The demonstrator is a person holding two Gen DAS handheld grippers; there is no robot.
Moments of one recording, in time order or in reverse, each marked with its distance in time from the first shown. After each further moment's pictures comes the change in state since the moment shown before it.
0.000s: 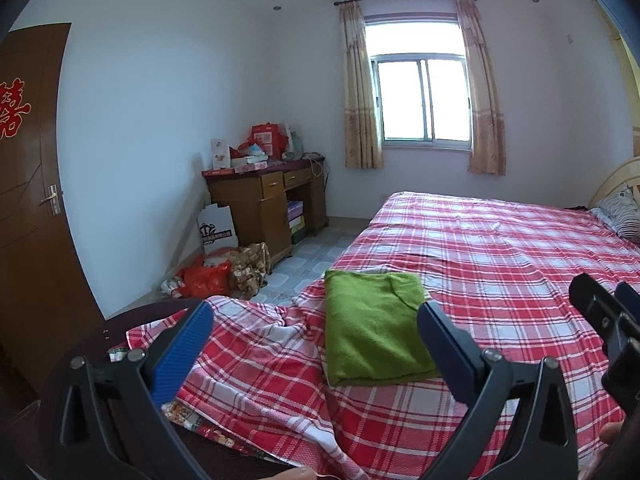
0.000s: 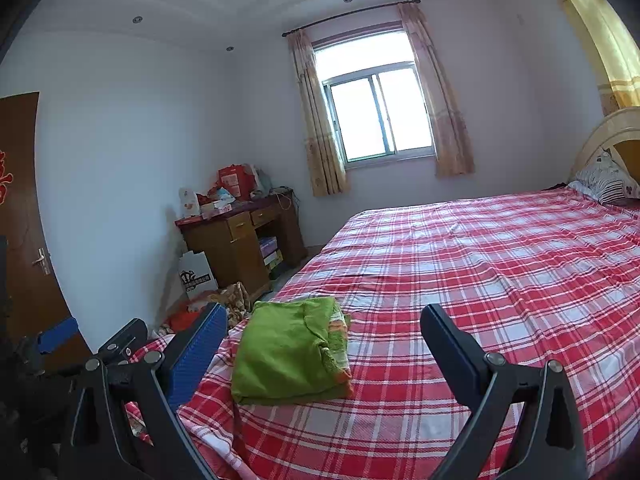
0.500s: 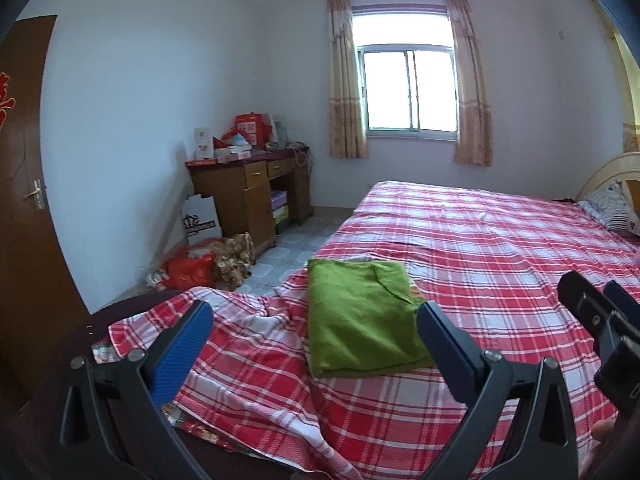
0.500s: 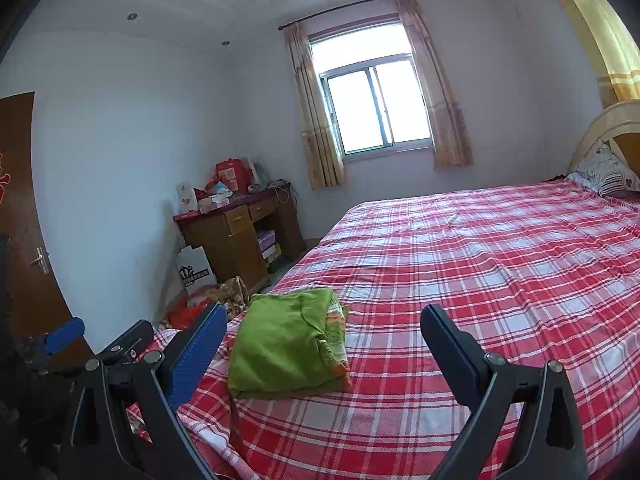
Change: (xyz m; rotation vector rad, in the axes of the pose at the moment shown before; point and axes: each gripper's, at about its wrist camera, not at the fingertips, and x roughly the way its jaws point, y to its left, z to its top) left arm 0.013 -0.005 -0.006 0.012 0.043 -0.067; right arm 0.008 -0.004 -0.006 0.015 0.025 -0.006
